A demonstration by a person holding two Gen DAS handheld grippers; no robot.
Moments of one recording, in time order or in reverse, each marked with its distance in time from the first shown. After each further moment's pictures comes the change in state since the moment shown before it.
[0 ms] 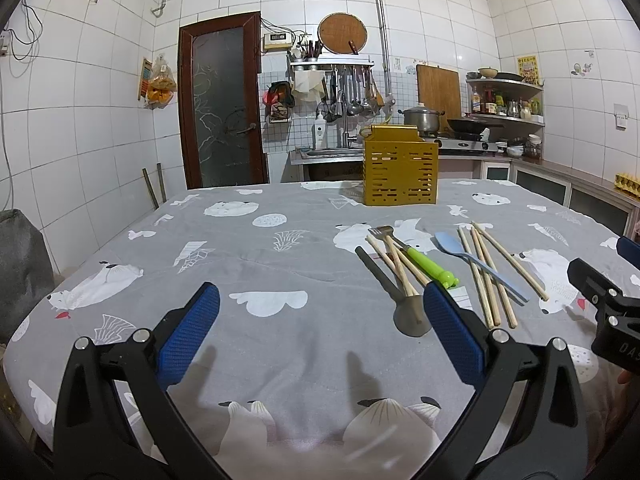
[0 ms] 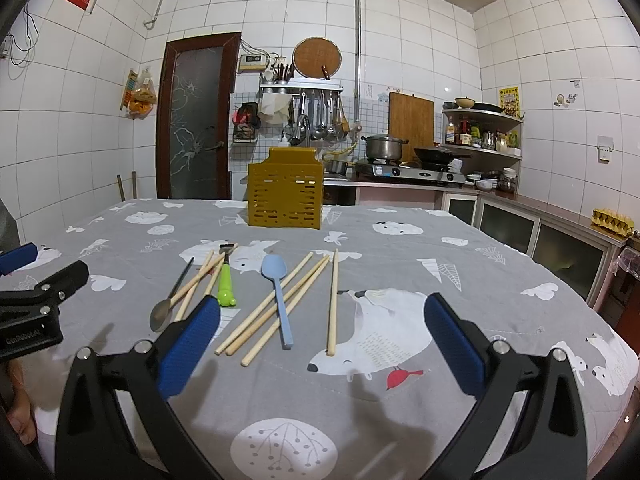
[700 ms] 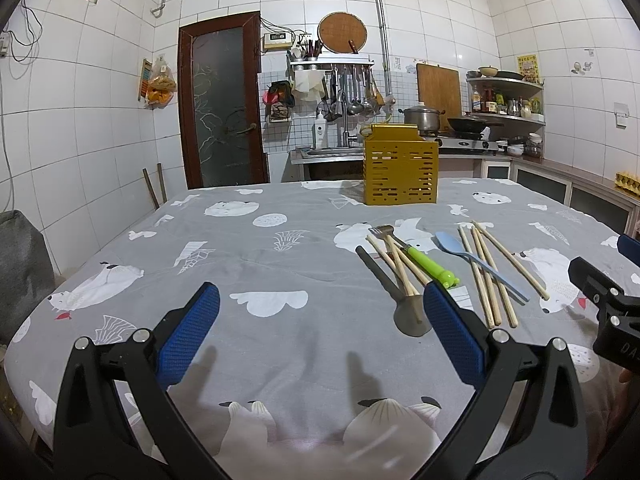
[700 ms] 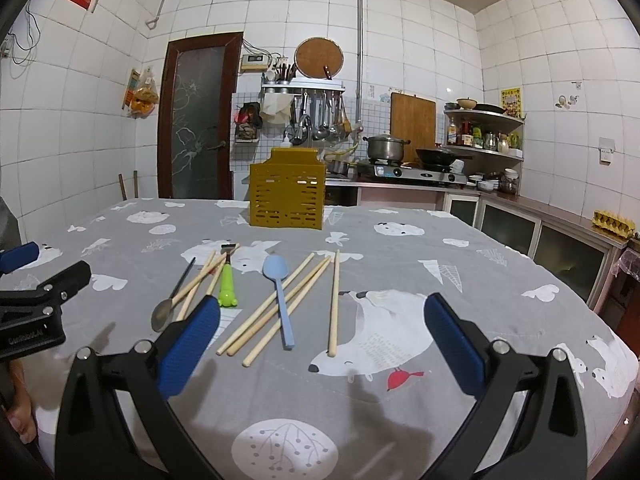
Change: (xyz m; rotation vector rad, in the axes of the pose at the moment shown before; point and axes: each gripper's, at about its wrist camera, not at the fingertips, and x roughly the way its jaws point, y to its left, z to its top) left arm -0.001 -0.001 0.000 0.004 0.003 -0.002; right arm 0.000 0.001 0.000 -0.003 0.002 0.004
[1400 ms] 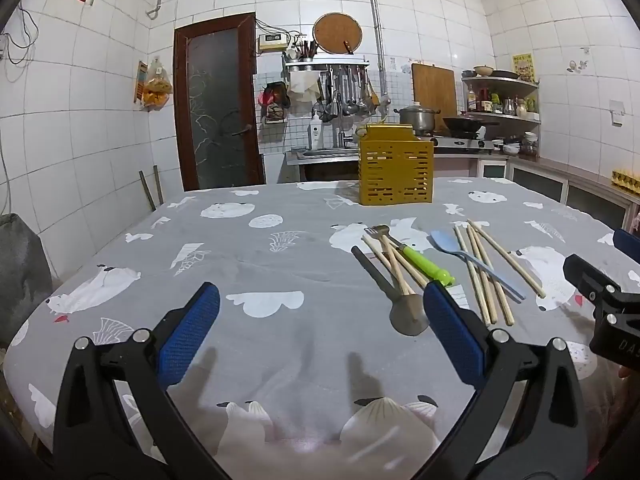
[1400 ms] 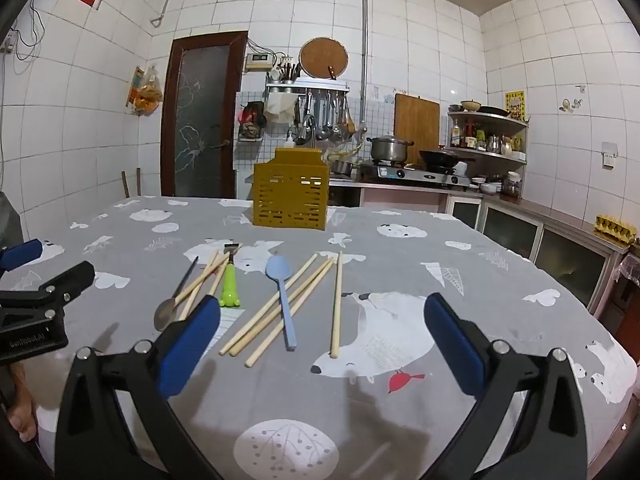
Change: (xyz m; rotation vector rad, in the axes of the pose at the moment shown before) left arm -0.006 -0.001 0.002 0.011 -0.007 -0.005; right arm -0.001 0.003 0.002 -0.016 0.002 0.006
